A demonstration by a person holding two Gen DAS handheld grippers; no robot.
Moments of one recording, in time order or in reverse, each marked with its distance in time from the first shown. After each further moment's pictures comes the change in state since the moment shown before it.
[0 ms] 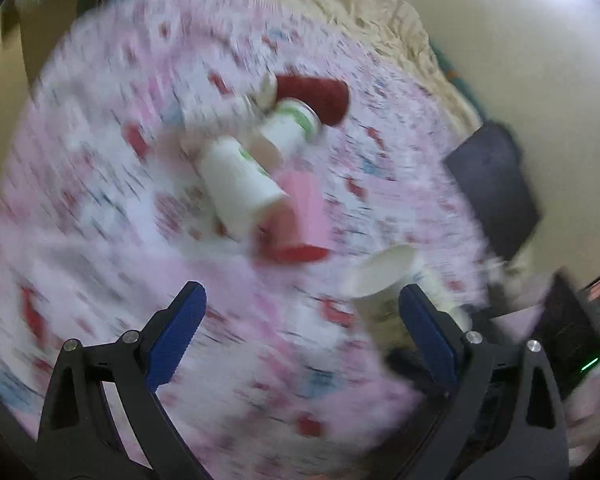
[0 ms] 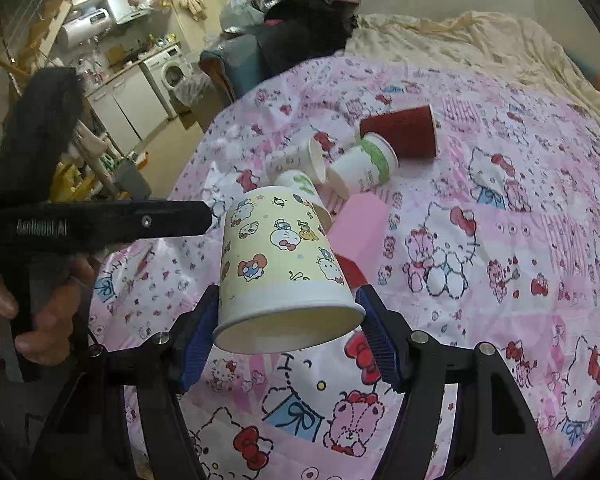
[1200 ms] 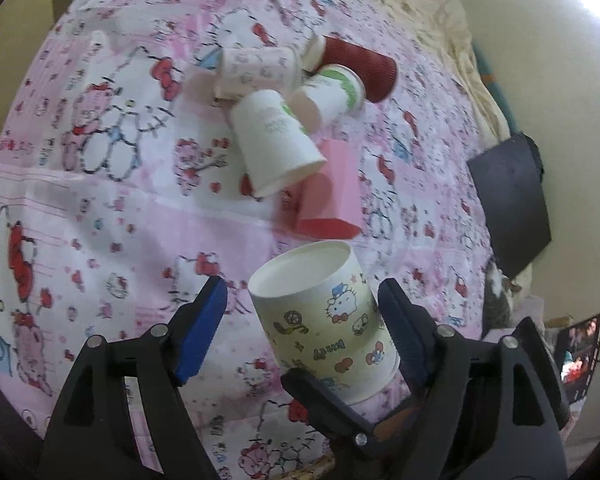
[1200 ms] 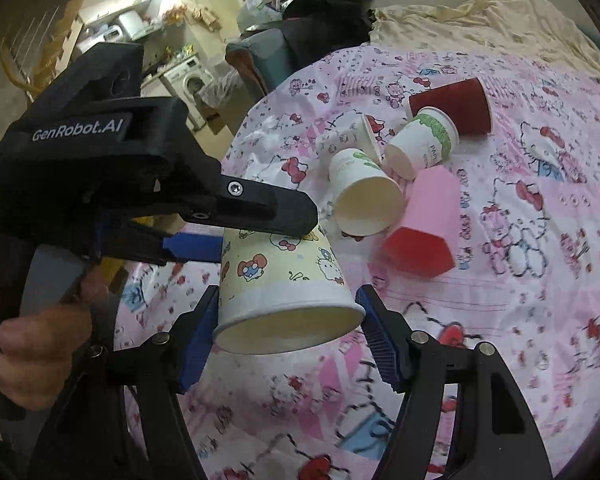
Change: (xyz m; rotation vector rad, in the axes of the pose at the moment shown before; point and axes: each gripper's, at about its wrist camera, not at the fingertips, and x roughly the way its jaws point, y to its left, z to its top) left arm 0.021 0.022 -0.006 -0.124 0.073 0.092; right arm 0.054 0.032 -0.022 0.086 -0.049 0.122
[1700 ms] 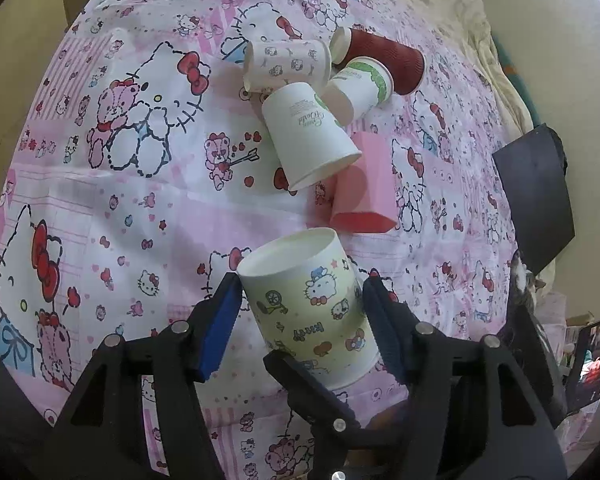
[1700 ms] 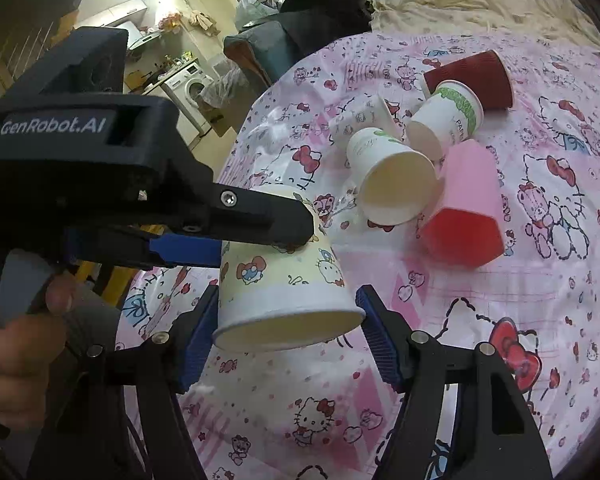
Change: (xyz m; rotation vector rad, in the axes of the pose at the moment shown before) left arm 0.002 0.008 0.000 0.019 0.023 0.099; right arm 0.036 0.003 -0.004 0.036 0.021 0.037
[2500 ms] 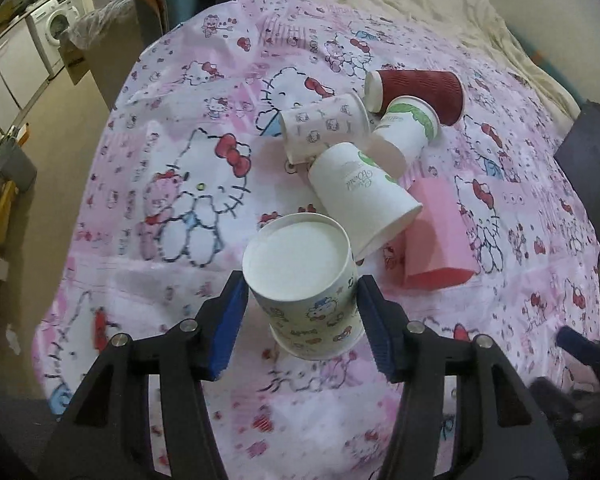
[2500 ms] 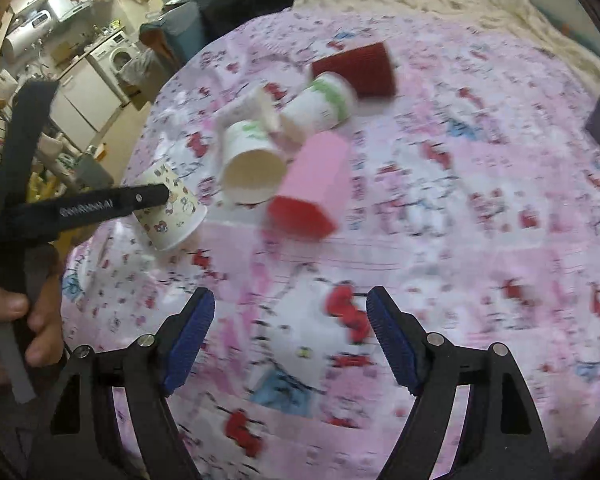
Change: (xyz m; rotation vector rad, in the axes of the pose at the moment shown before) left arm 0.021 -0.015 0.010 0.148 -0.247 0.312; right arm -0.081 -0.054 0.019 0.042 0.138 -0.332
